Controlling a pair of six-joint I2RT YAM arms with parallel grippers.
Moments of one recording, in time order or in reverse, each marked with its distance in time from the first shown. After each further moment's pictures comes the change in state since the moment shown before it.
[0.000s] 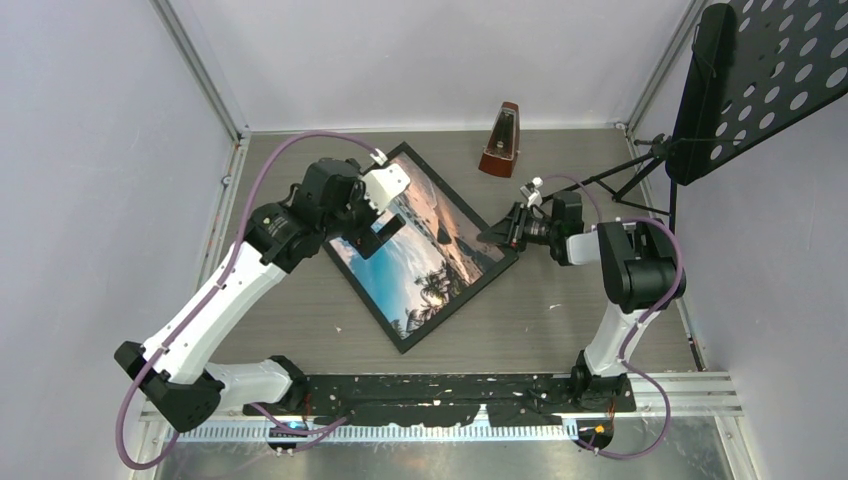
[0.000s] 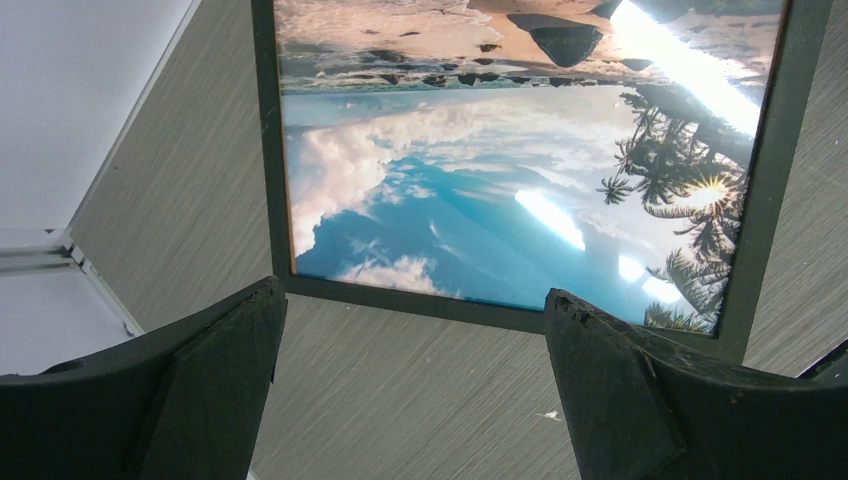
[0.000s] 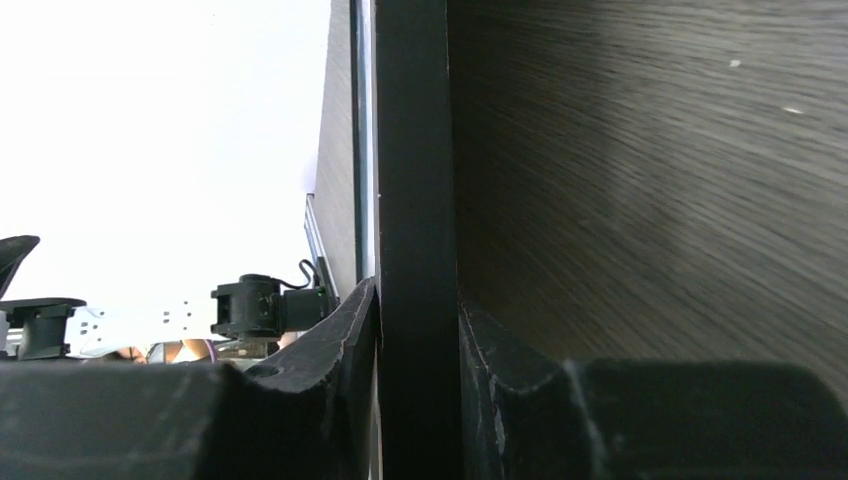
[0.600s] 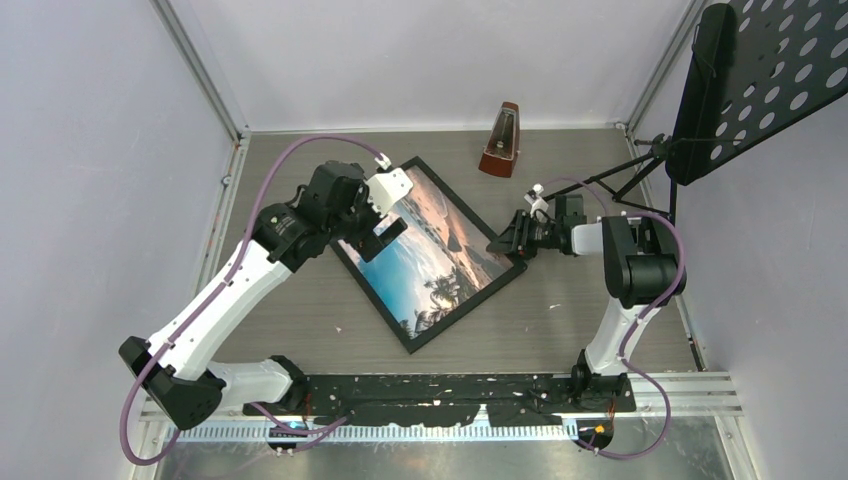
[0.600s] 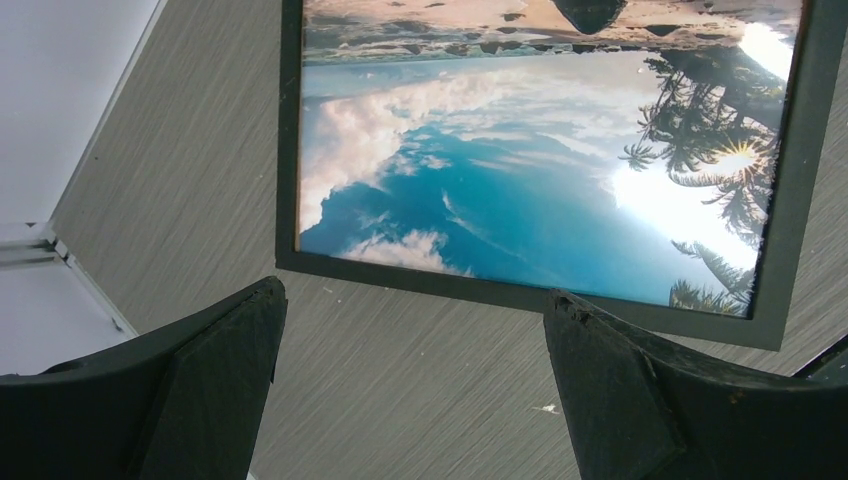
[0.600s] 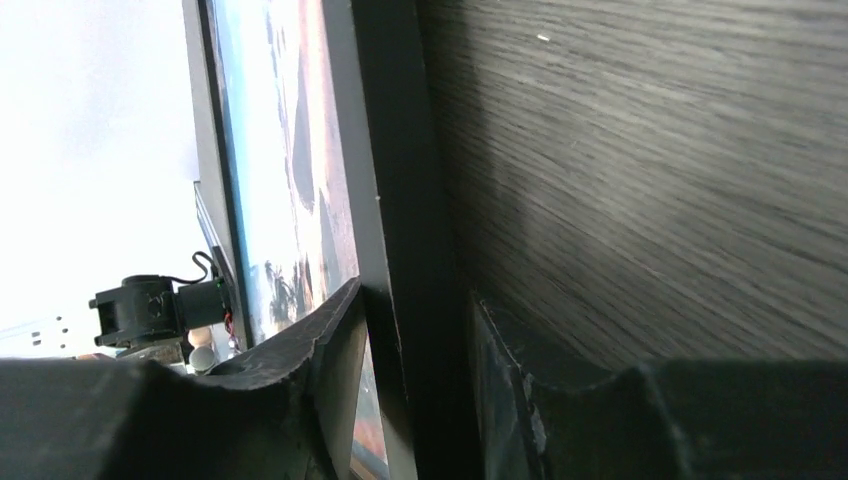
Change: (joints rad) left arm 0.000 0.014 -0.032 0.006 0.000 0.000; right arm -0.051 0.046 0.093 -0.405 0.111 -0.367
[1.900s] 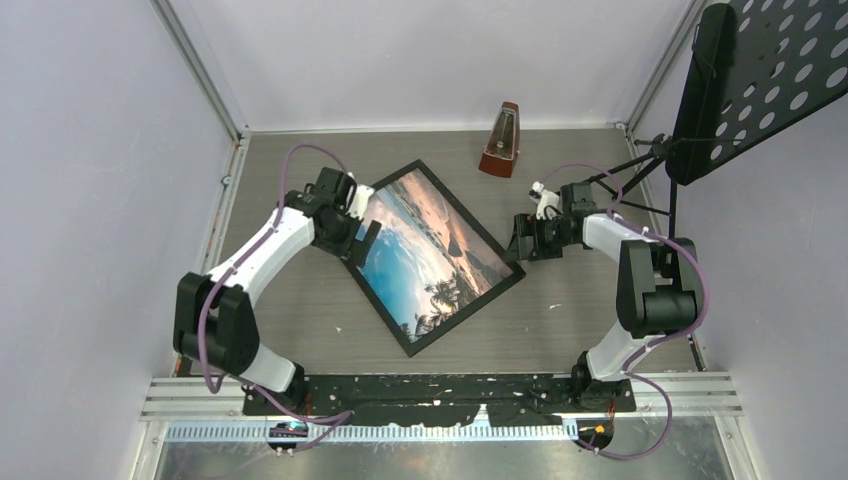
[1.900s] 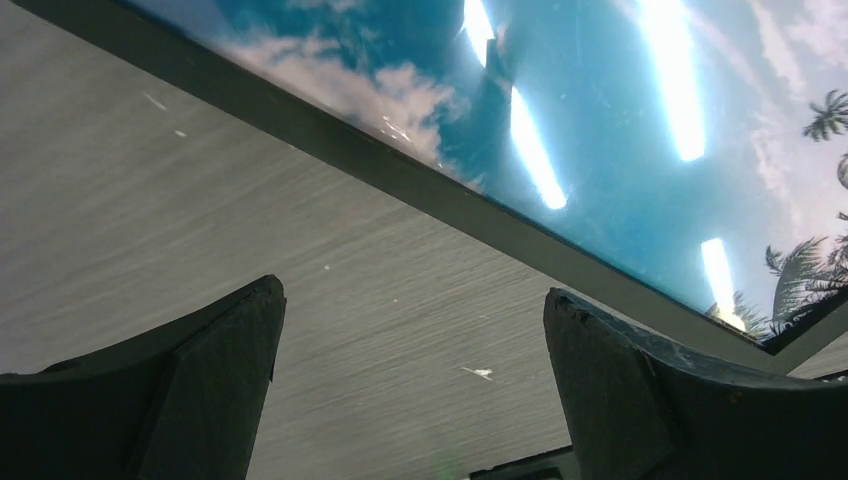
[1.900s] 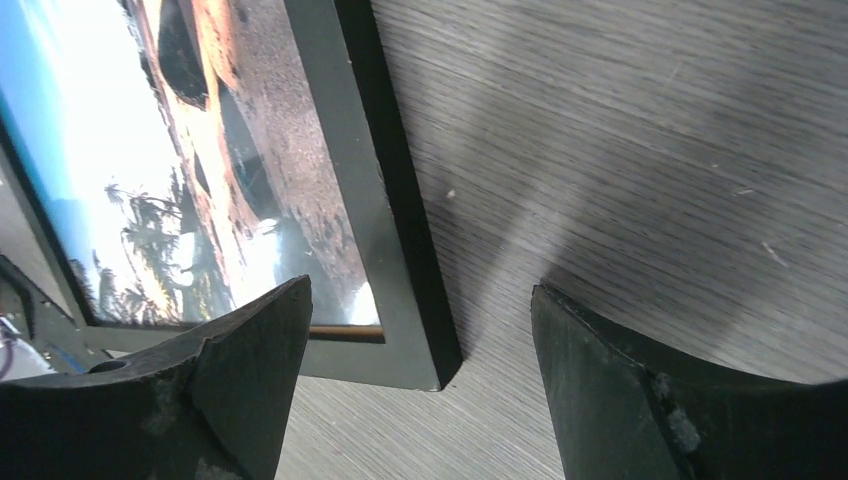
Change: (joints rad) left arm 0.296 0.253 -0.203 0.024 0.104 -0.252; right arm -0.002 -0.206 0.097 -0.559 0.336 -0.423
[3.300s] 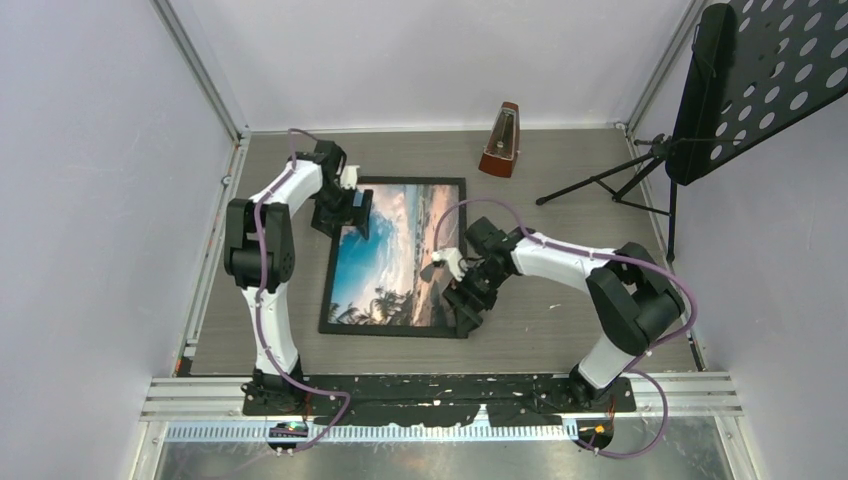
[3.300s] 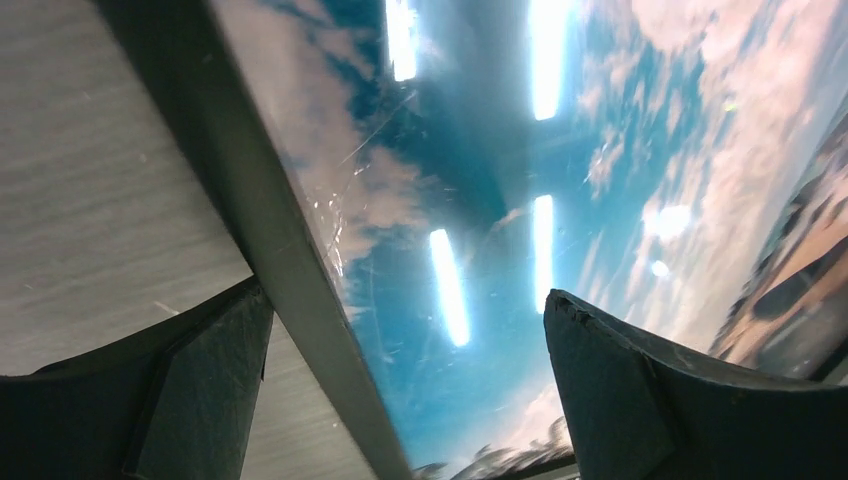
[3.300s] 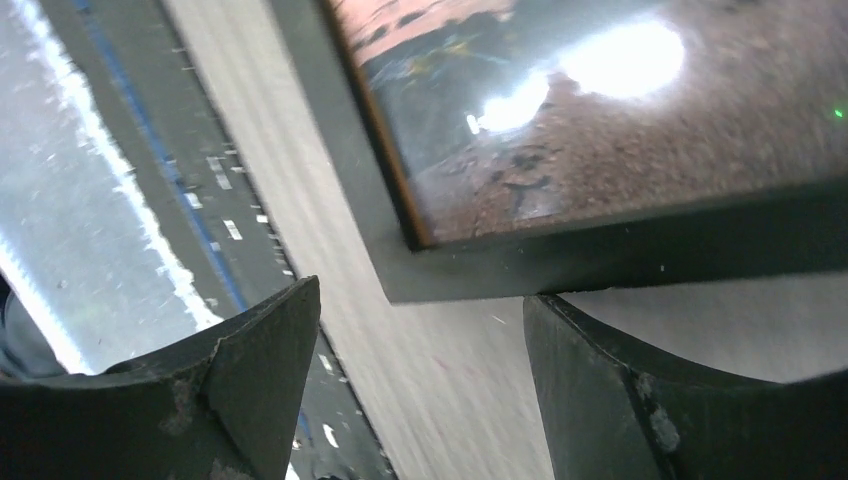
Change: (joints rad) left arm 0.214 0.600 0.416 -0.089 0.216 -0.127; right arm 0.605 -0.026 0.026 -0.282 -0.016 -0.260
